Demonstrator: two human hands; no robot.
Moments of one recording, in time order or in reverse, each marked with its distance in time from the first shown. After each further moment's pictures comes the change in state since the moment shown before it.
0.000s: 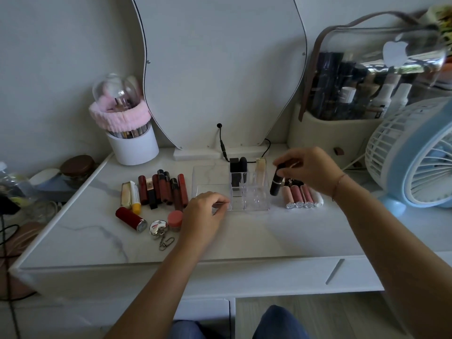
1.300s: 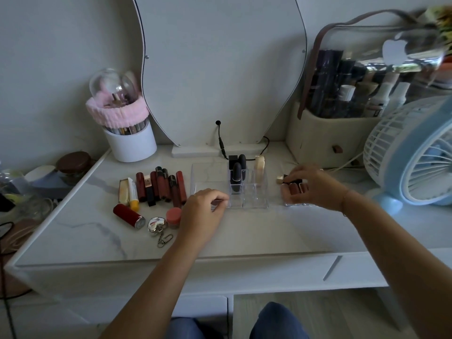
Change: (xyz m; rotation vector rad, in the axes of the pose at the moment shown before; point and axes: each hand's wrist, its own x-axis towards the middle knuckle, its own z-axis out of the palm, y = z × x) left_hand 0.000 0.003 -0.002 0.002 0.005 -0.006; right_hand -0.022 0.045 0.011 -0.236 -0.197 0.075
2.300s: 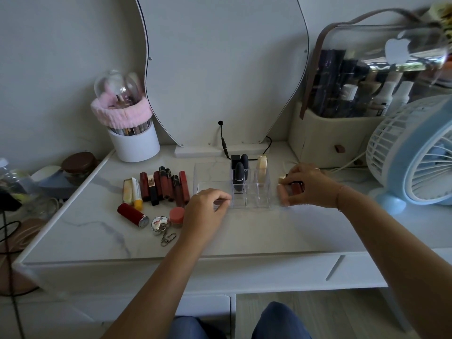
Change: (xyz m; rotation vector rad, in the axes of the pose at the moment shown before) left_hand 0.000 -0.002 0.001 0.004 -0.008 -0.007; right_hand 0.011 0.000 0.005 -0.159 -0.125 0.017
